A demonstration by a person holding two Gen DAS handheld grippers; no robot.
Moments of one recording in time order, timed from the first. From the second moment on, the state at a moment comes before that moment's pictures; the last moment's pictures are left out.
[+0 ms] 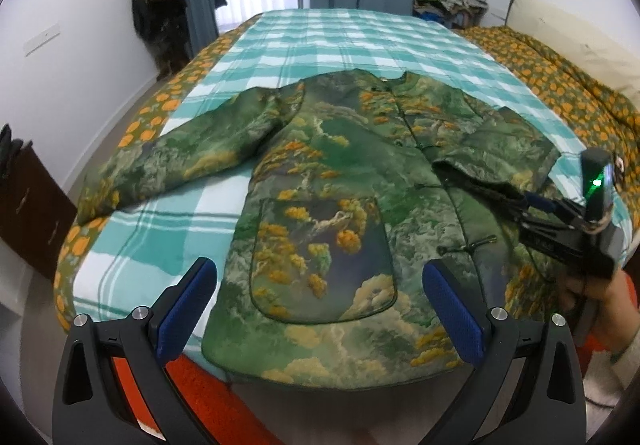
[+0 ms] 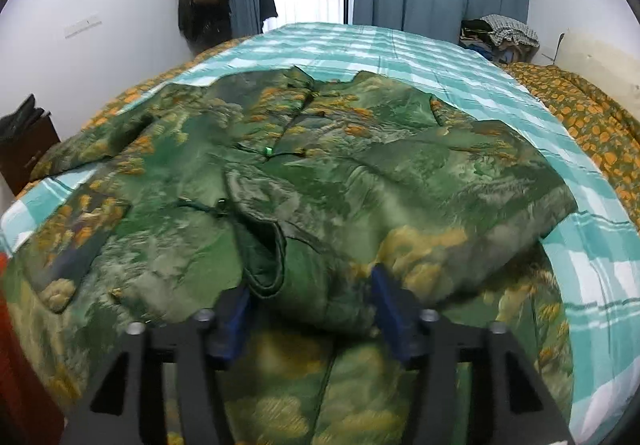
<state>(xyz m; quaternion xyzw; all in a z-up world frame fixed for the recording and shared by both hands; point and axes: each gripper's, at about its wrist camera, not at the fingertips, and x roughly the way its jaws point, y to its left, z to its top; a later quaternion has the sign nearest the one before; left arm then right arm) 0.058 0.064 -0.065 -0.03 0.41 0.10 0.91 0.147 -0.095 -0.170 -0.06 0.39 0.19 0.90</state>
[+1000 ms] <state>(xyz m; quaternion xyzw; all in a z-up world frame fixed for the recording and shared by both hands) 0.273 -0.040 -0.159 -0.12 0.53 -0.05 0.83 0.087 -0.196 -0.159 0.04 0.37 0.12 0.92</state>
